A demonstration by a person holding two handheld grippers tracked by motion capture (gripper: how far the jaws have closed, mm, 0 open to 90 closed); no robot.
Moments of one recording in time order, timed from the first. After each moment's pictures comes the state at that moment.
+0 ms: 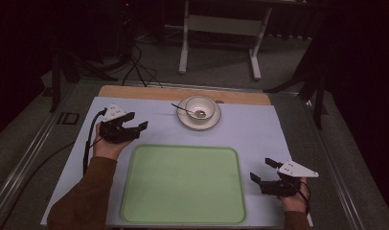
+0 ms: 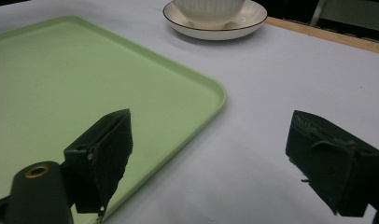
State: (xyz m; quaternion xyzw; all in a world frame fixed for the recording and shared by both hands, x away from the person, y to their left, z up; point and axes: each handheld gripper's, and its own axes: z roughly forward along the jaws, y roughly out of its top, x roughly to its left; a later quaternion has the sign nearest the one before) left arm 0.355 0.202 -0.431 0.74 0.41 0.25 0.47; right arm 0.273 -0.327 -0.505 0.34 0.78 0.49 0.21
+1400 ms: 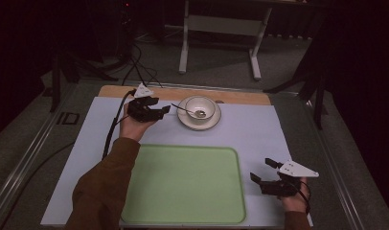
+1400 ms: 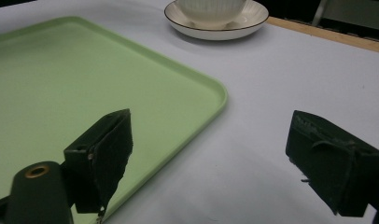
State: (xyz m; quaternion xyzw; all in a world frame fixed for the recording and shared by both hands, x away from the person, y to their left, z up) left arm 0.431 0.144 -0.422 0.76 0.39 0.22 0.46; right arm 0.273 -0.327 -0.505 0.34 0.78 0.49 0.21
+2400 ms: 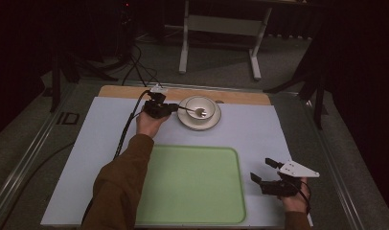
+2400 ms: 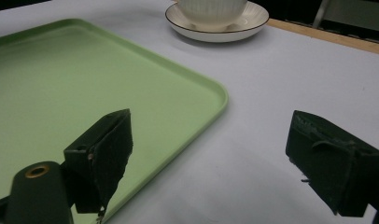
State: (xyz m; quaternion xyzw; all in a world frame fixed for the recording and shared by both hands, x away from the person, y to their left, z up) left arm 0.472 0.115 -0.454 0.77 0.41 0.13 0.47; right arm 0.273 -0.328 -0.504 0.34 0.77 0.49 0.21
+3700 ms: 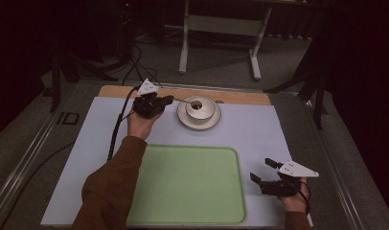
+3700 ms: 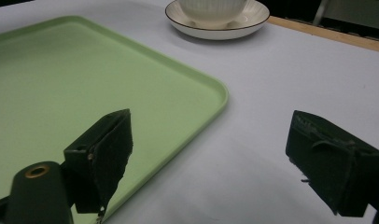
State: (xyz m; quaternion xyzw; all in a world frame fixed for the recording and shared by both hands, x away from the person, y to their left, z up) left arm 0.428 0.133 -0.408 0.75 0.36 0.21 0.52; right arm 0.273 -0.327 -0.505 0.34 0.78 0.49 0.21
